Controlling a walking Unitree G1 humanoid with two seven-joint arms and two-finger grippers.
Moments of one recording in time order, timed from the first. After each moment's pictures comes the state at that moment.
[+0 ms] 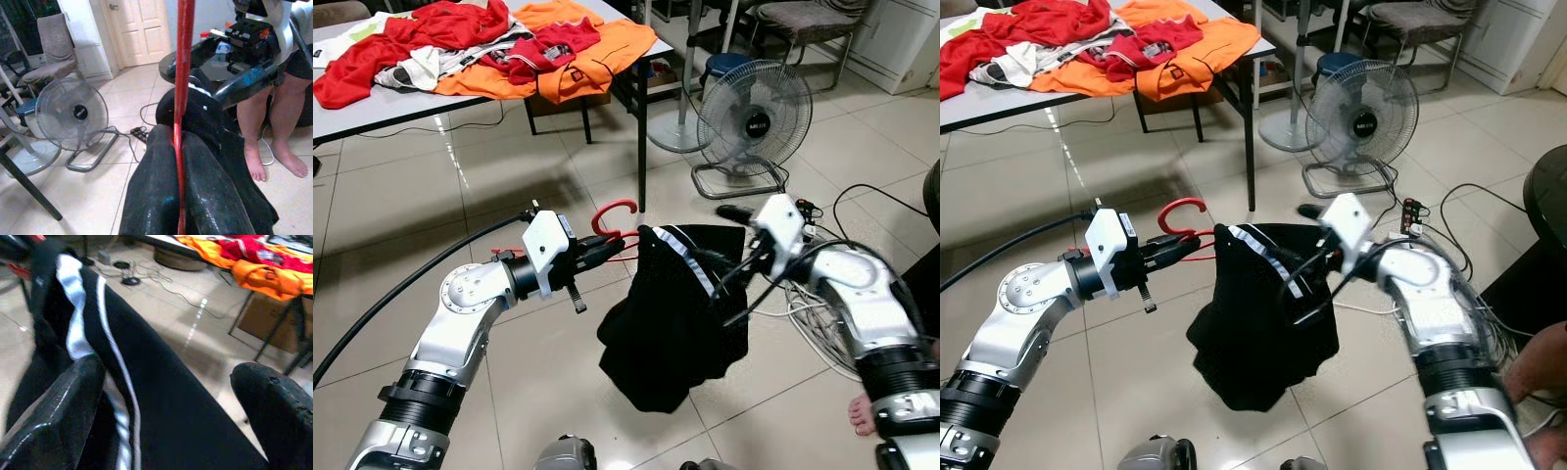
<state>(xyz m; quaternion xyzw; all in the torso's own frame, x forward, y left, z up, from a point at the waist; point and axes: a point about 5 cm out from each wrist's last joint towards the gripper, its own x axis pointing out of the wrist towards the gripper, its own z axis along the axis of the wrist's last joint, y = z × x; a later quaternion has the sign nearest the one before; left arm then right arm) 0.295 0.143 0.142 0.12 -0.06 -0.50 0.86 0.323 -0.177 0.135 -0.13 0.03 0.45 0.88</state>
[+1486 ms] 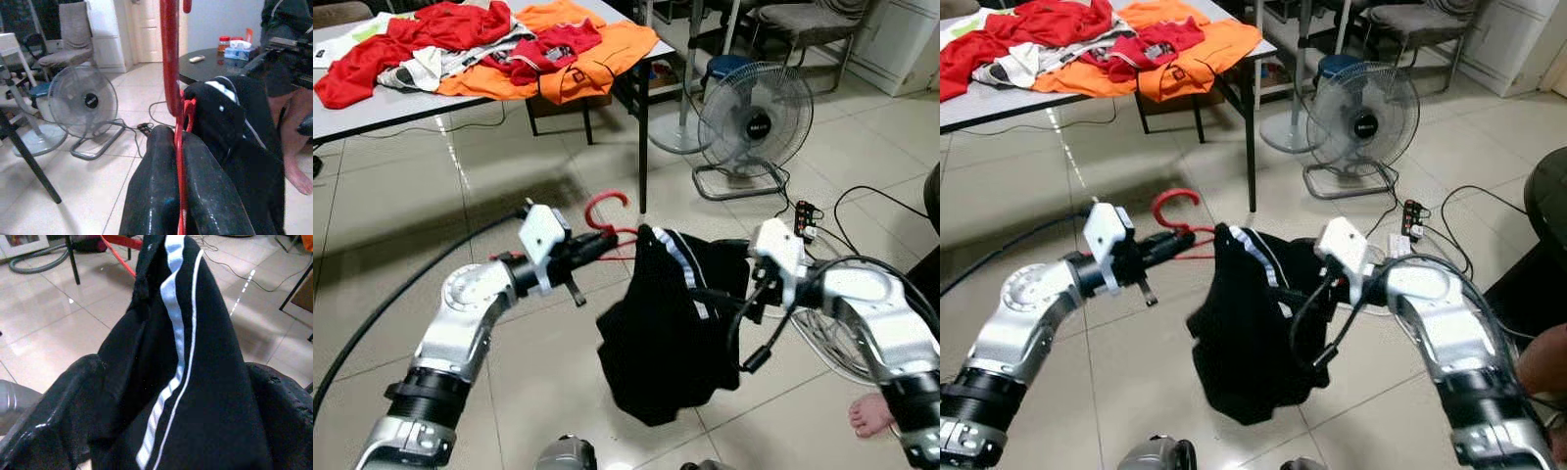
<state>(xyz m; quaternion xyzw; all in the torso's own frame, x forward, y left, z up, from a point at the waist) 0.305 0.150 0.136 0.08 -0.03 -0.46 0.88 0.292 -0.188 0.133 -0.13 0.11 0.51 0.84</state>
